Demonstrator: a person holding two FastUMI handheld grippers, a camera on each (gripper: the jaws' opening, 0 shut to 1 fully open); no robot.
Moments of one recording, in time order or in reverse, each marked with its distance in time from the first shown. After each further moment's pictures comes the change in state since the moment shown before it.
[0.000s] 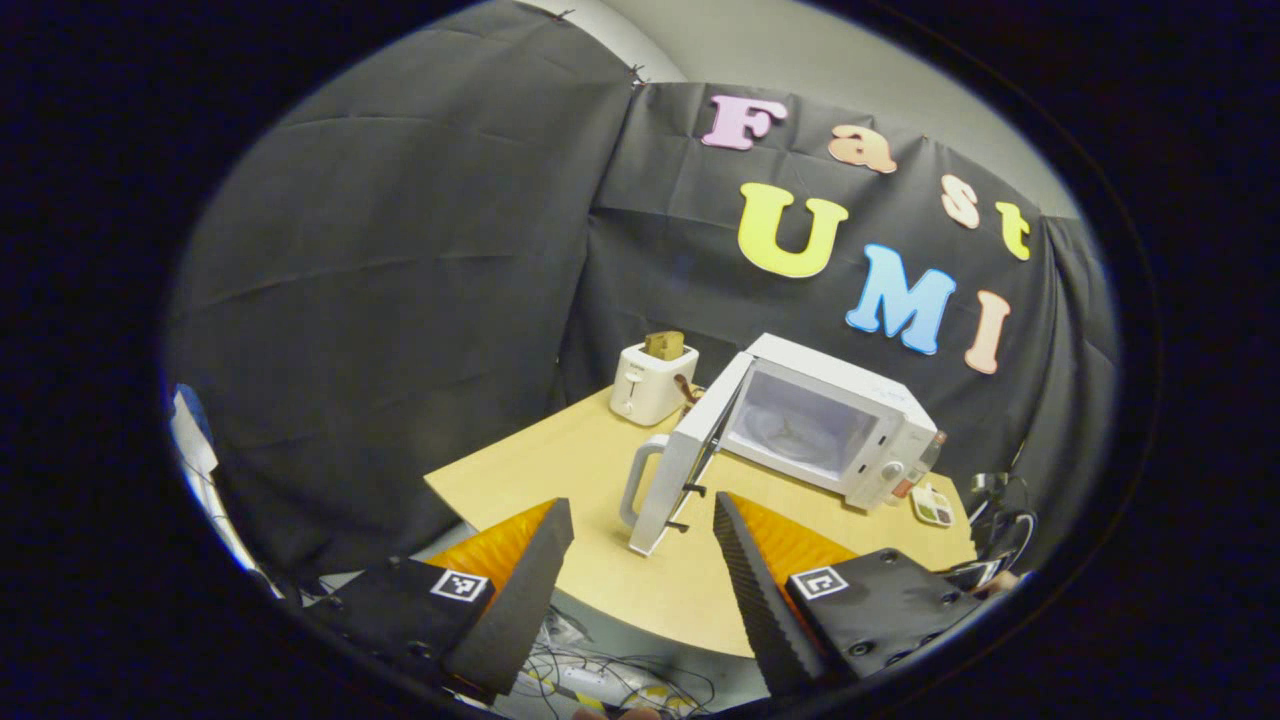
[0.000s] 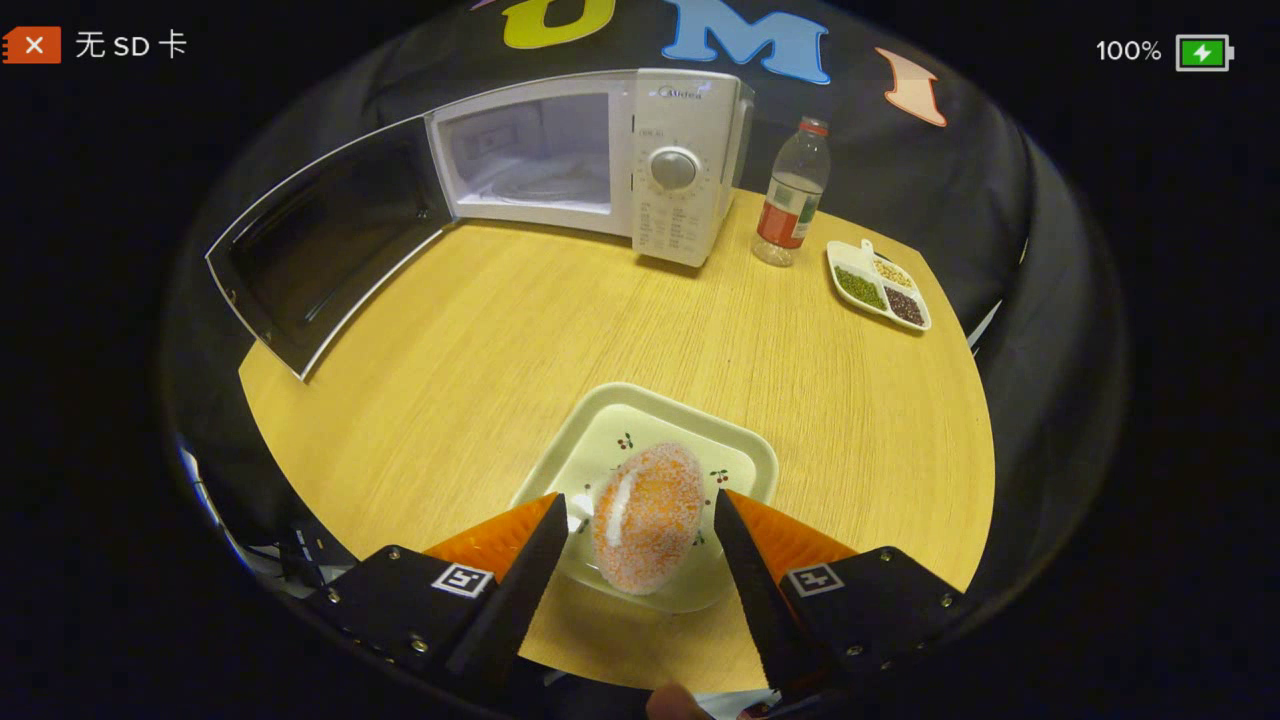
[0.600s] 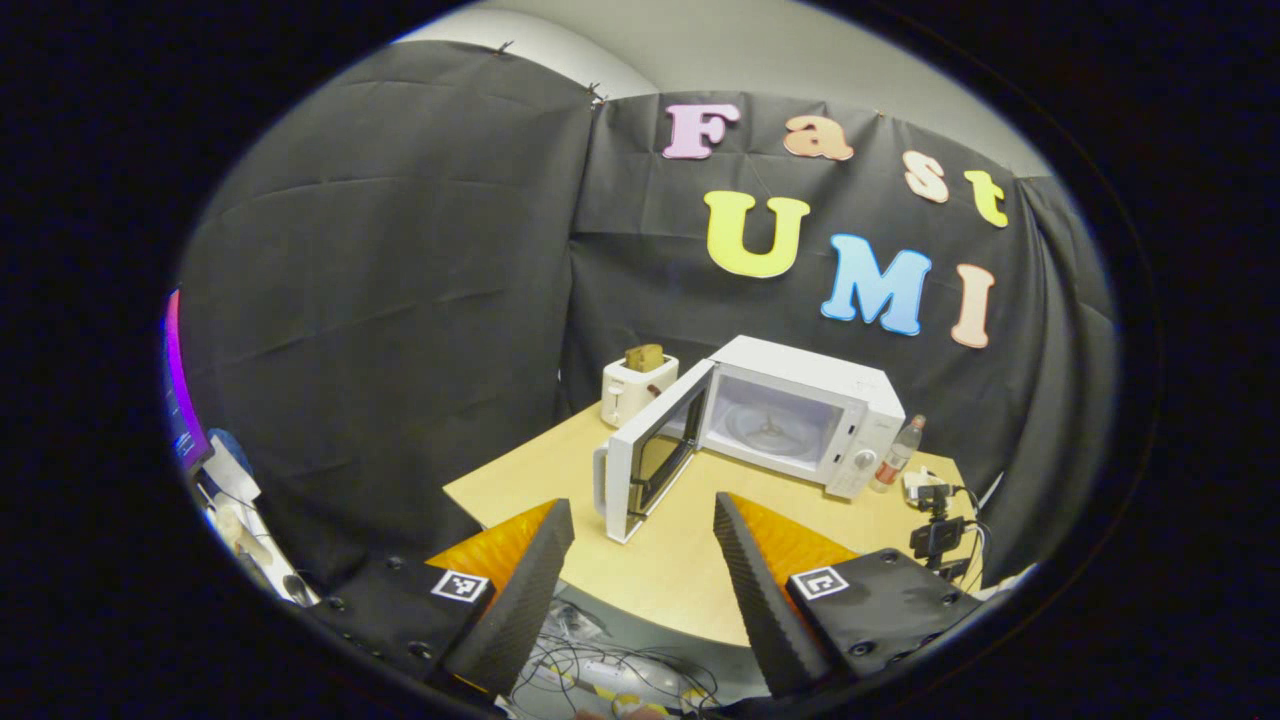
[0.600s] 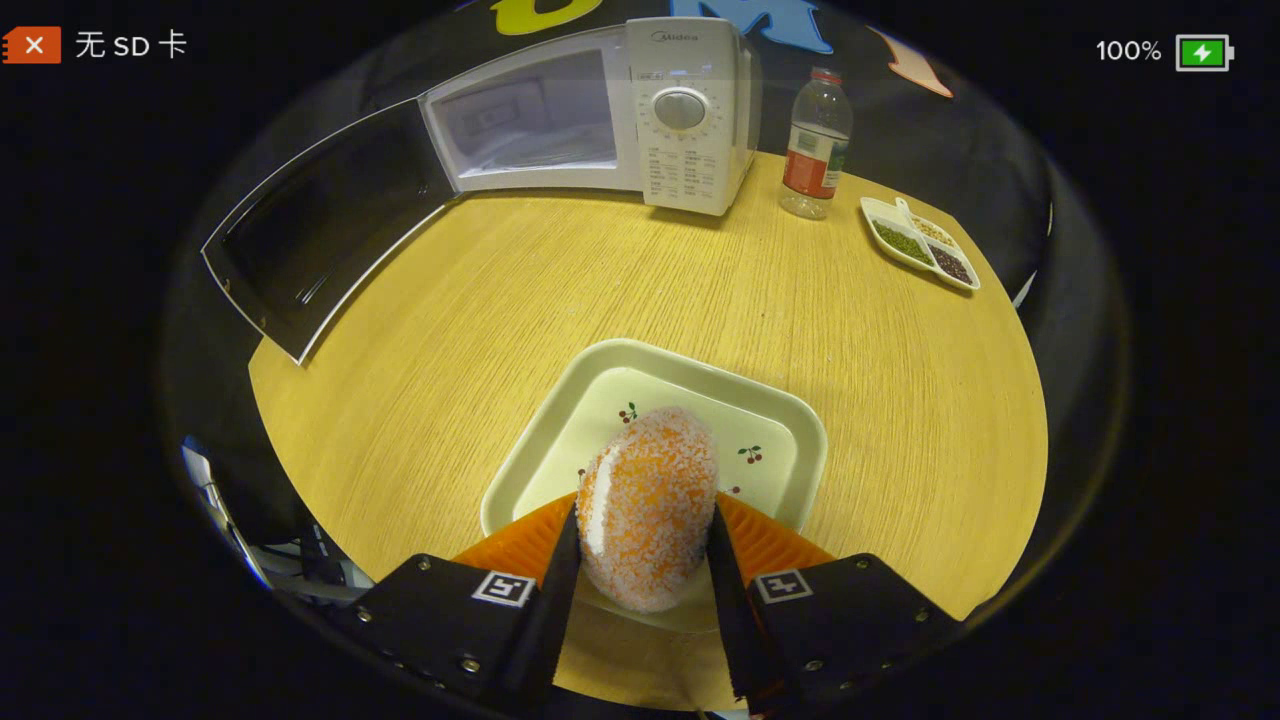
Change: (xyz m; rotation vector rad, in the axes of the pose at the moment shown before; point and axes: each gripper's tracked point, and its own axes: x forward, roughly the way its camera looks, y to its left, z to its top) left arm -0.068 -0.084 0.022 0.102 -0.020 0.022; right arm 0.022 0.011 -0.017 0.057 0.029 0.112
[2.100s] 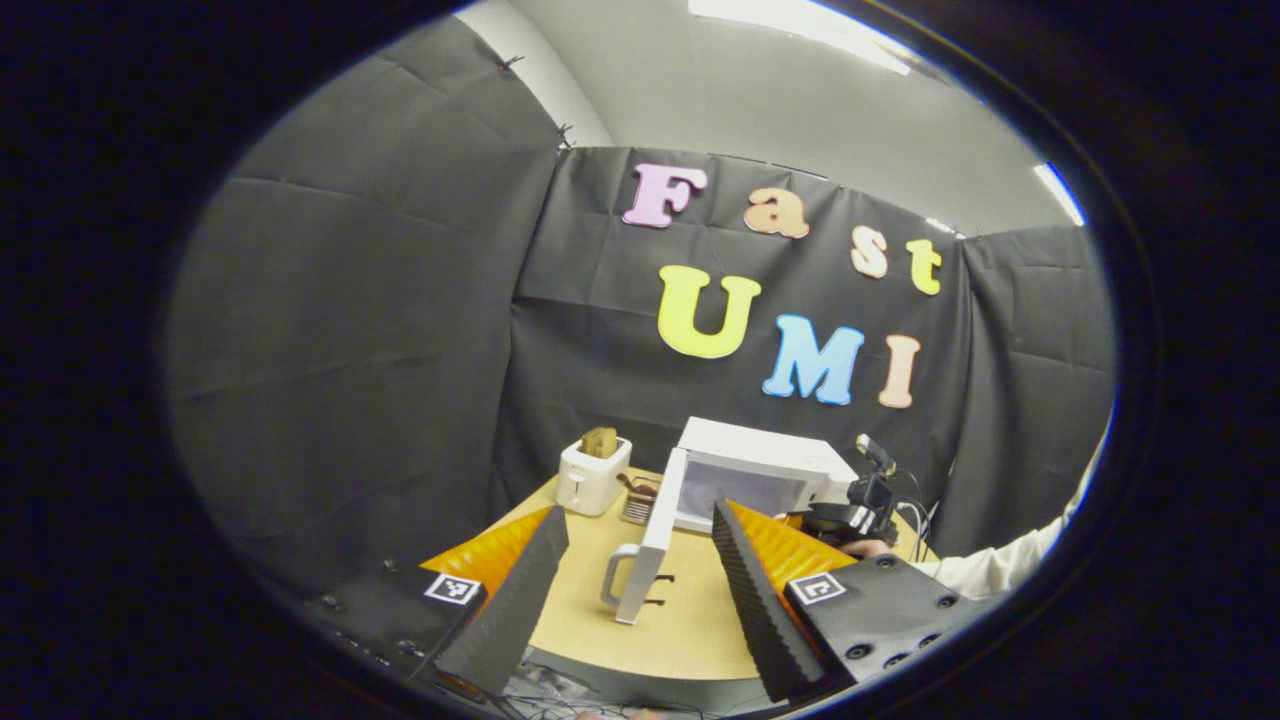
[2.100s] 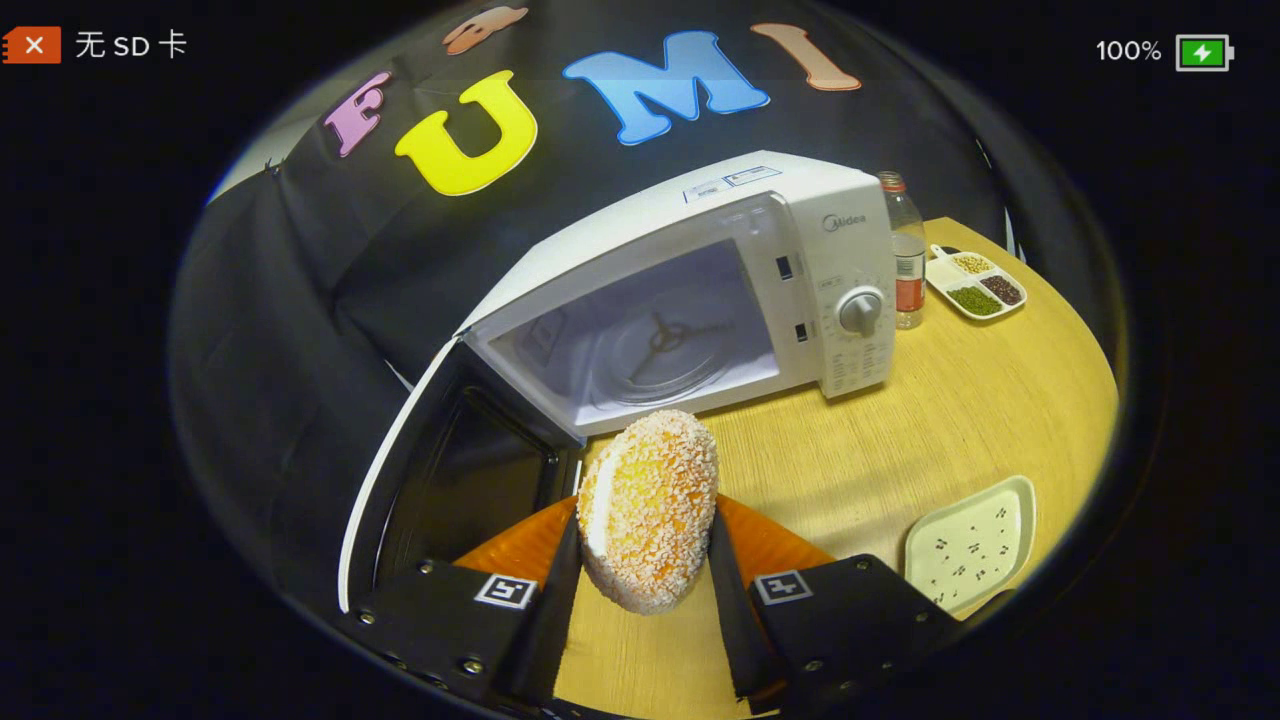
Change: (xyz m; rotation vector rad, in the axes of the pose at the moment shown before) left arm 0.060 0.115 0.090 -0.015 -0.204 -0.302; right arm -0.017 0.194 0.248 0.474 -0.394 0.125
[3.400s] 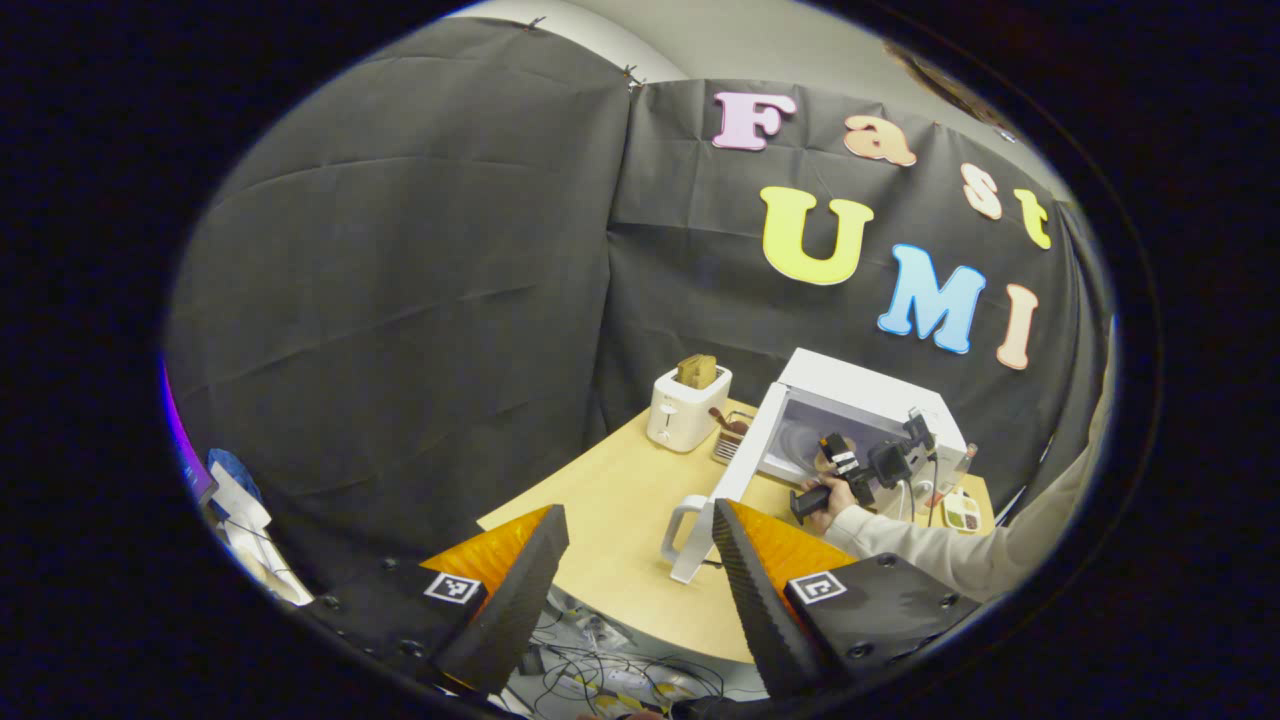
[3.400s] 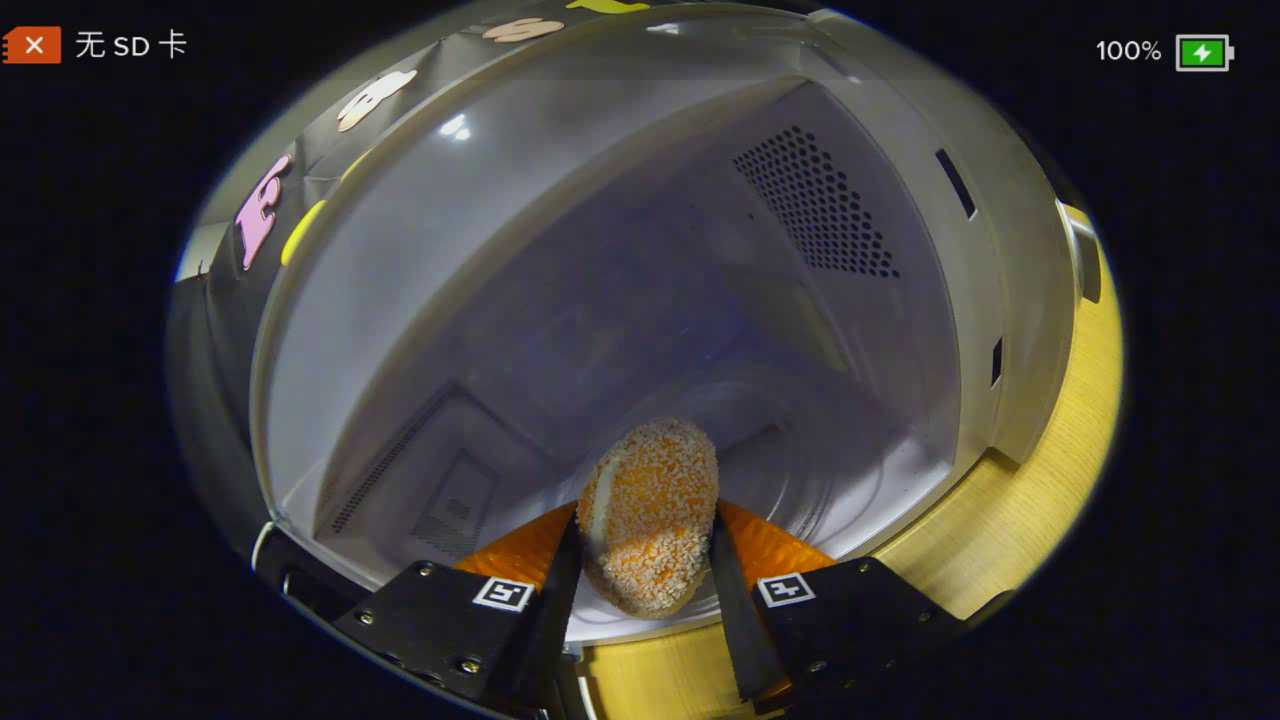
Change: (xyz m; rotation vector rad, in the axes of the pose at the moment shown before) left arm 0.024 0.008 -0.040 -0.001 0.249 0.361; right arm 0.224 -0.029 0.098 0.270 -0.412 -0.115
